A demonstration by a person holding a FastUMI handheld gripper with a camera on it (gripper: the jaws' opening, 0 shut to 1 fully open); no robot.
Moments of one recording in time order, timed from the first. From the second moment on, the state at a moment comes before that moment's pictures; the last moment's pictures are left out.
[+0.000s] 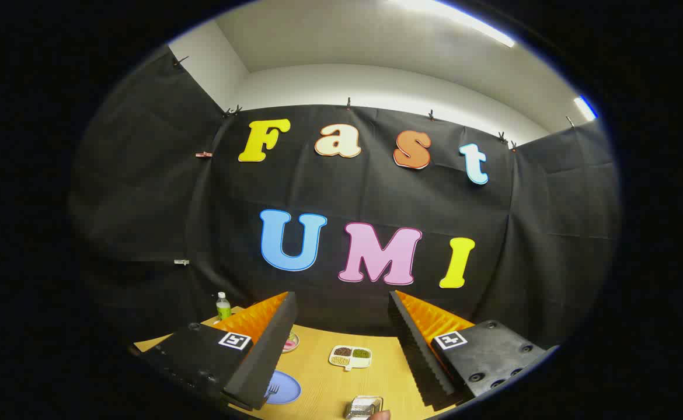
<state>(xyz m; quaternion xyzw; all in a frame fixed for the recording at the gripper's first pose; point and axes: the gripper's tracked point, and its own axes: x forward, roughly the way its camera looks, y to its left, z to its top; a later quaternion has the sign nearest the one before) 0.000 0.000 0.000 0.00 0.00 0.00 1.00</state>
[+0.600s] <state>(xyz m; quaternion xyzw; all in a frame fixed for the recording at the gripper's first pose) -0.012 0.006 -0.002 0.01 0.01 0.01 1.00</state>
